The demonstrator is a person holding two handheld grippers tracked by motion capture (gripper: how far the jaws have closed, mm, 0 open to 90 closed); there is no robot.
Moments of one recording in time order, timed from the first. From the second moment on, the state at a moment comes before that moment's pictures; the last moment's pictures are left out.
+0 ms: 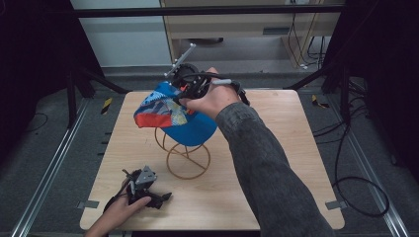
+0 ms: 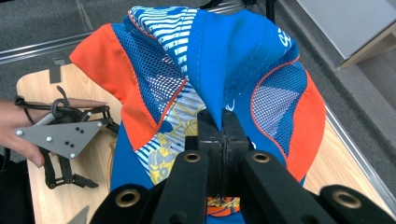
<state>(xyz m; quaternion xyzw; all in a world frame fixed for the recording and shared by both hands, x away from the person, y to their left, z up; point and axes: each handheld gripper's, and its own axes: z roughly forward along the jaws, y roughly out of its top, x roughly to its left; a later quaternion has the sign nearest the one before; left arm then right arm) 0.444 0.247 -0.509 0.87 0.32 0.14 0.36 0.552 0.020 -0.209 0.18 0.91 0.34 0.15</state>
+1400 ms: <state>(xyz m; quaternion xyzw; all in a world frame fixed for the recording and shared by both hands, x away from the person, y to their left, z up) 0.444 0.247 -0.509 0.87 0.32 0.14 0.36 0.557 0.040 -0.231 0.18 0.92 0.32 0.13</state>
